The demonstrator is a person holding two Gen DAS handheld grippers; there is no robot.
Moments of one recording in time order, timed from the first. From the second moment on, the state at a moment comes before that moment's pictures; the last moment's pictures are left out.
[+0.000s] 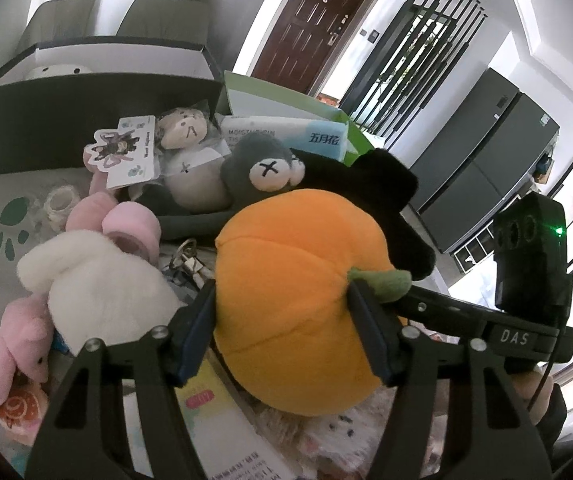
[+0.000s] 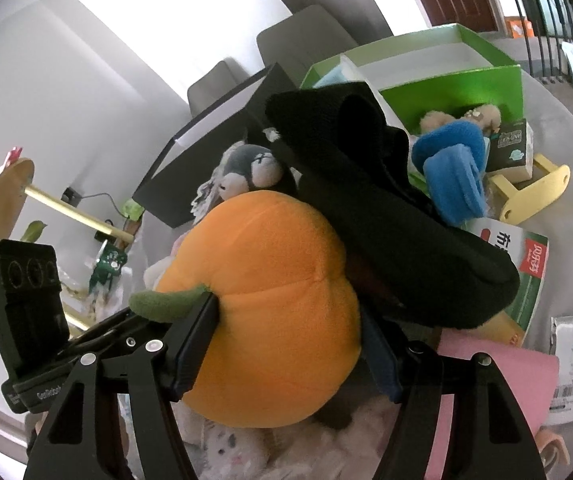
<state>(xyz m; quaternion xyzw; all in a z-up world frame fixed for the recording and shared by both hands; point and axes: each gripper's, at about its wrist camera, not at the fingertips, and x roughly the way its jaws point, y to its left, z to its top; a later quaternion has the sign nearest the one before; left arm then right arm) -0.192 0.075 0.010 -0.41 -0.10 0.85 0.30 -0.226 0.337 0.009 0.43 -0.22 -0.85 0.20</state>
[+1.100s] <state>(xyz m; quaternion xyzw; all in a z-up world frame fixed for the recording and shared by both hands) -0.074 0.029 0.082 -0.32 -0.11 0.89 0.30 -0.109 0.297 0.089 0.36 -0.18 -0.89 0.23</state>
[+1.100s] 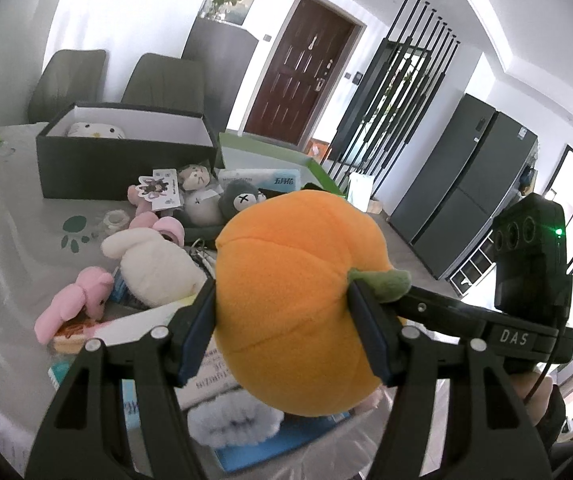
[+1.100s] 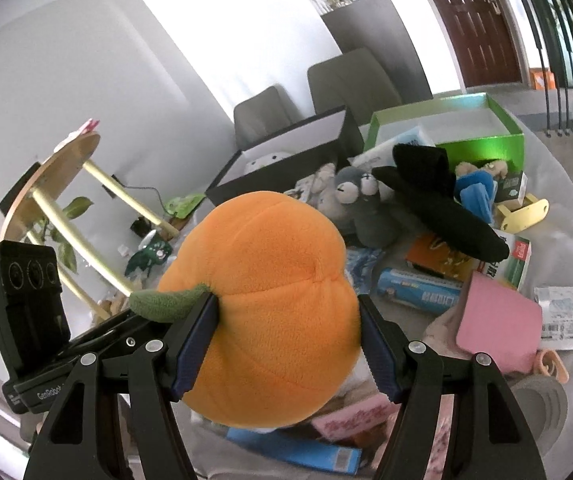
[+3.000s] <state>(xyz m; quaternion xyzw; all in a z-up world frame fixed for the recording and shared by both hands) -0.024 -0.219 0.115 -0.21 -0.21 0.95 0.10 -0.130 0.017 0.133 0.33 -0.05 -0.85 0.42</state>
